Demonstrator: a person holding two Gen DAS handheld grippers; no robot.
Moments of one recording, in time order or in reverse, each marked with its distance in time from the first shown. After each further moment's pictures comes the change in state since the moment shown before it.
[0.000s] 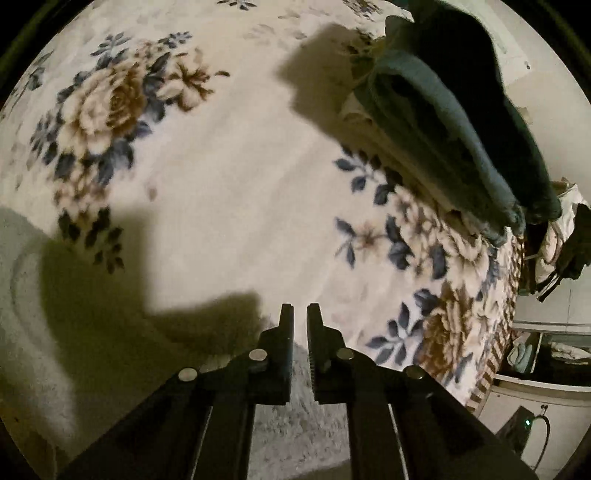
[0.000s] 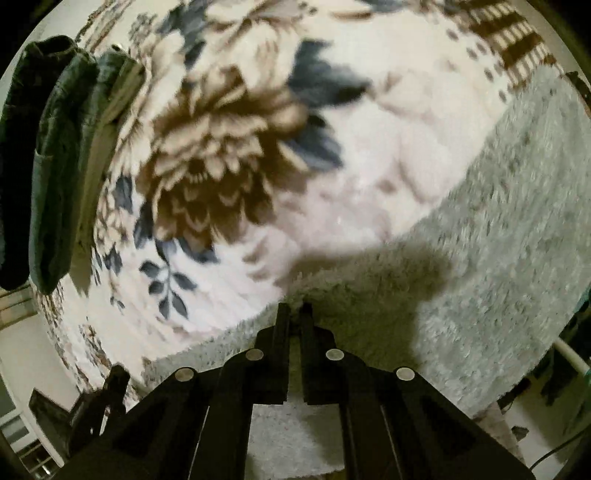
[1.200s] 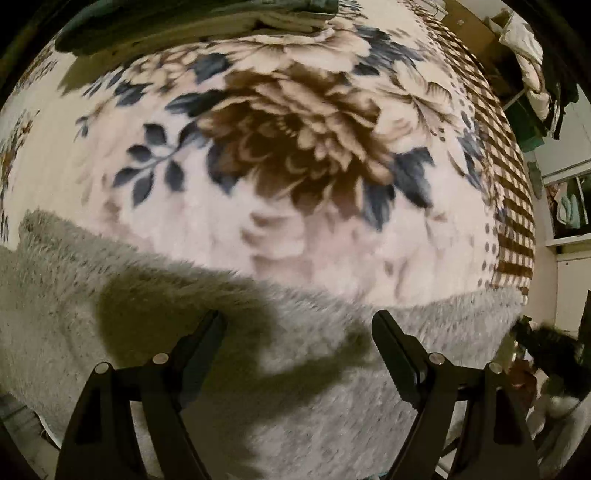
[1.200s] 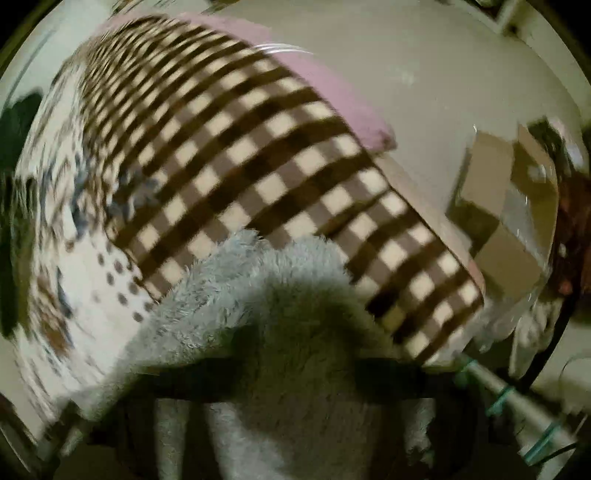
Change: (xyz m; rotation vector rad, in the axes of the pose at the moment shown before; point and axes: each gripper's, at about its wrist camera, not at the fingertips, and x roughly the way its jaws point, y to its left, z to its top) left arm 0.077 -0.179 -0.204 0.488 0.110 0.175; right arm -0.103 -0.288 0.167 -0.116 -0.214 -0.183
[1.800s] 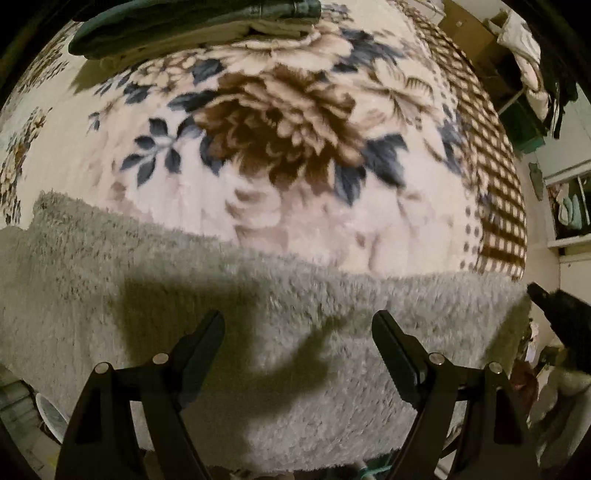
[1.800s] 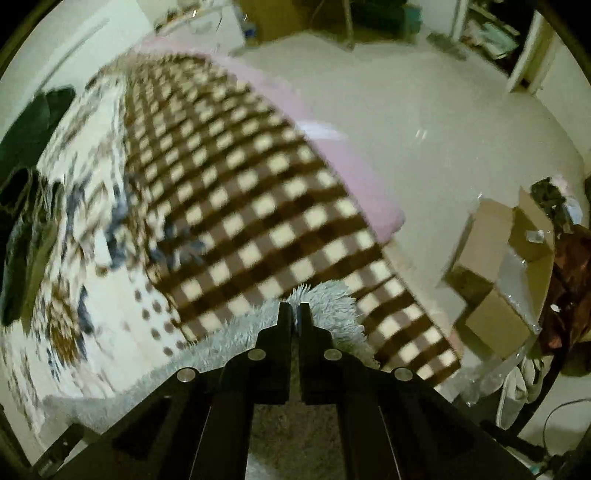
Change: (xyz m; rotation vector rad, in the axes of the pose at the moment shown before) left arm -0.020 -0.023 -0.032 -0.008 -0.008 0.019; right arm -0.031 0.010 0.015 -0.065 -0.108 0.057
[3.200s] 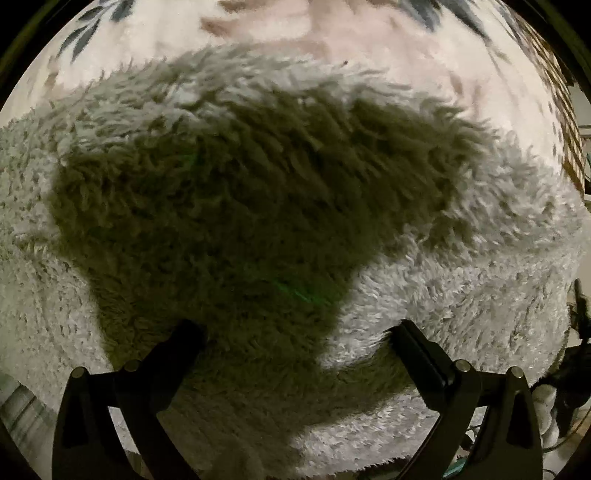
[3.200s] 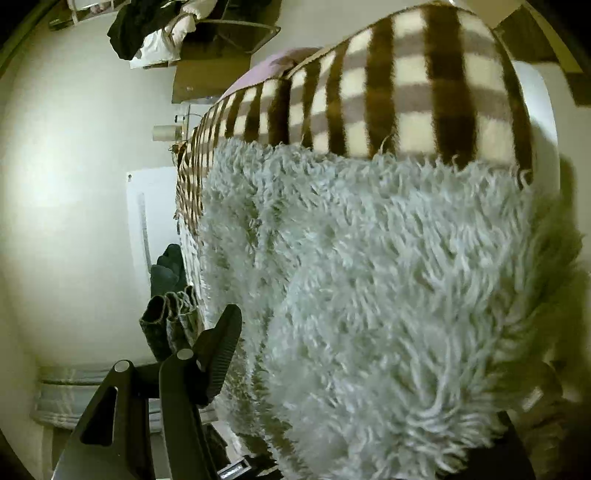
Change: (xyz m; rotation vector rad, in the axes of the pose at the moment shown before) left arm 0.104 -0.005 0.017 0.007 0.265 0.053; right arm 0.101 -0.067 -0.195 0.706 -0.134 0.776
